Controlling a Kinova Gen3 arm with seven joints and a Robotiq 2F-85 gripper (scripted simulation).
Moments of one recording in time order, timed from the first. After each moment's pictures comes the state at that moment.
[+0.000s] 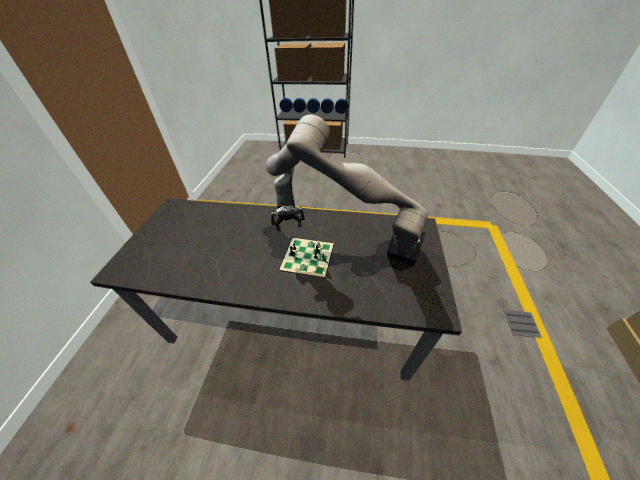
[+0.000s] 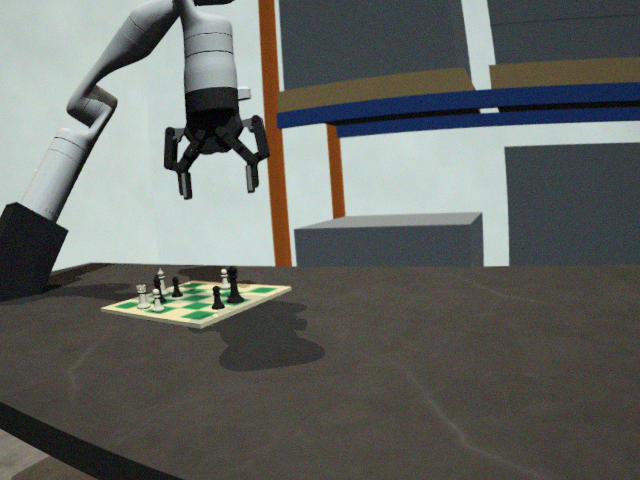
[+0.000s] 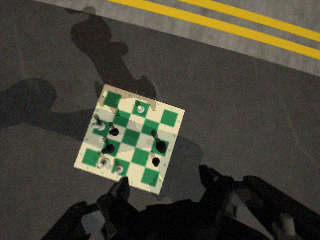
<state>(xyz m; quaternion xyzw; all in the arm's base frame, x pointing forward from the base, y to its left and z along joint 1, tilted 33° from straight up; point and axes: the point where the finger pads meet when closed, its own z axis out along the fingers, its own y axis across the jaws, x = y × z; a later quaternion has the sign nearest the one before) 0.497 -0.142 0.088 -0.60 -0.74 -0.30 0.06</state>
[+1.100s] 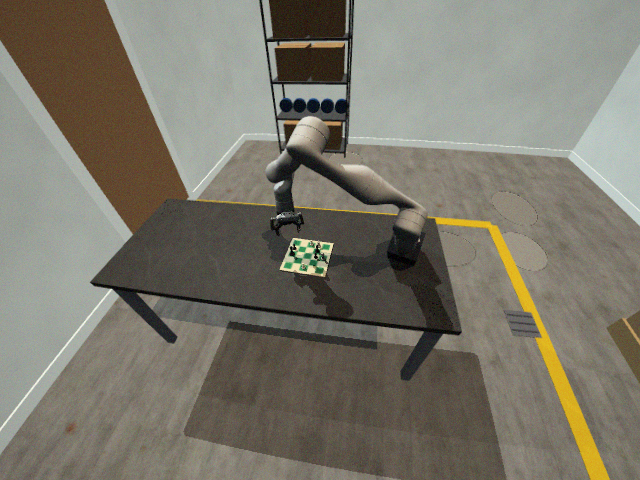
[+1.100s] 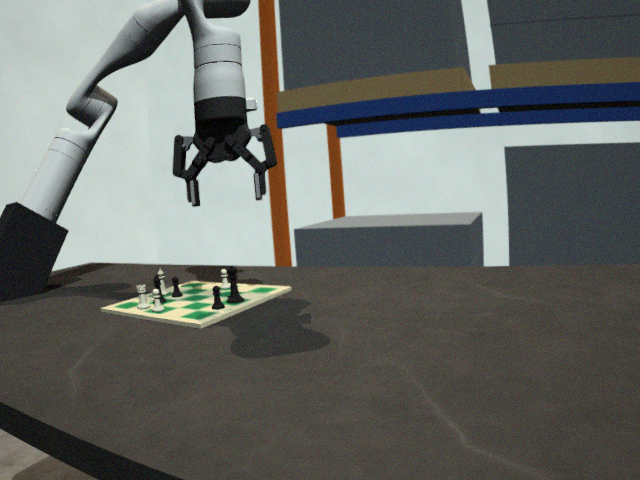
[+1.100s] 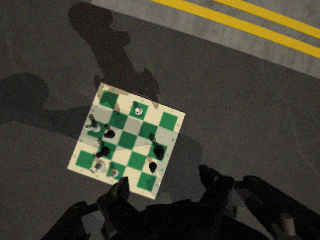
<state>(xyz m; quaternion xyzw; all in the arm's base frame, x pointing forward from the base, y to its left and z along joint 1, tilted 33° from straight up) 0.502 -0.122 0.087 -0.60 -0.75 -0.28 0.04</state>
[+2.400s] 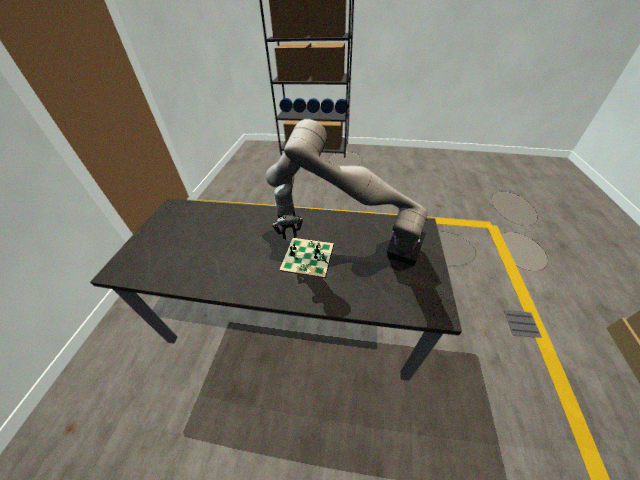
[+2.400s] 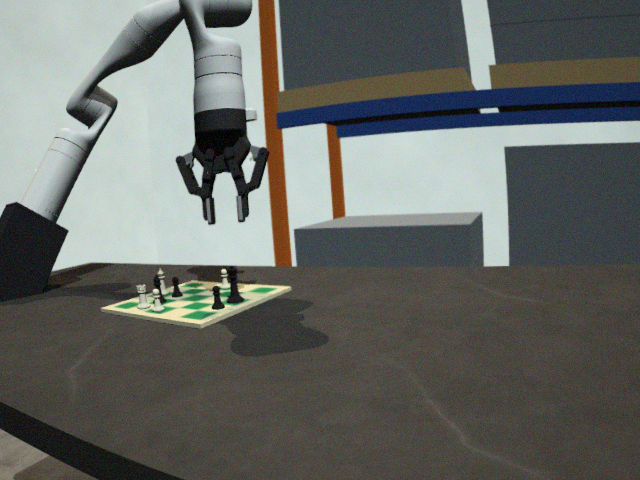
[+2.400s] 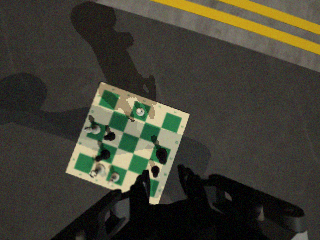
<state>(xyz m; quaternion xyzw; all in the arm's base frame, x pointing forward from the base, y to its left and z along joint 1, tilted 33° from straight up) 0.503 -0.112 0.073 -0.59 -0.75 -0.28 0.05</state>
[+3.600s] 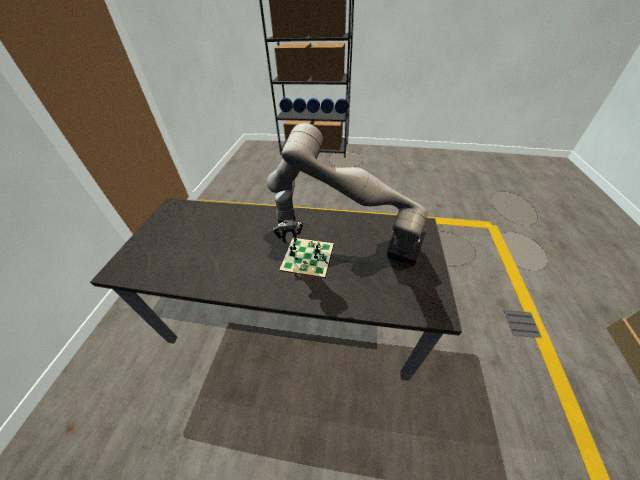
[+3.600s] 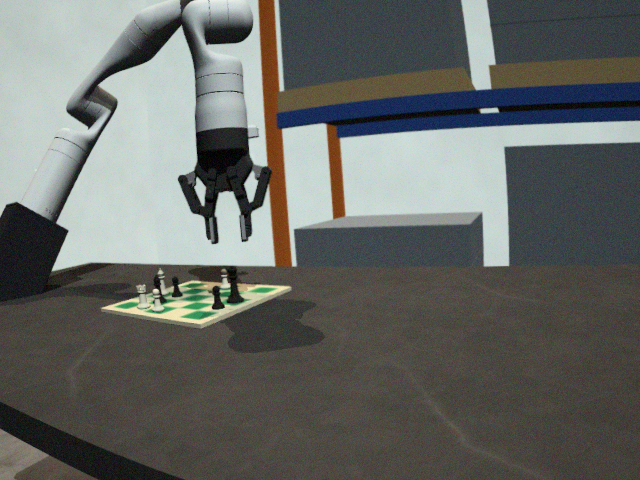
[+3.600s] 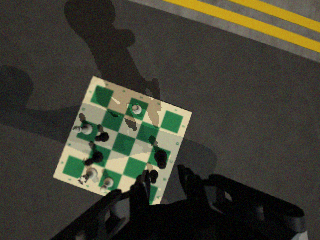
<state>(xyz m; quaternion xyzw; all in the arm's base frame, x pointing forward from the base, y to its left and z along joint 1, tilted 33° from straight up) 0.512 -0.100 0.051 -0.59 -0.75 -0.28 0.04</state>
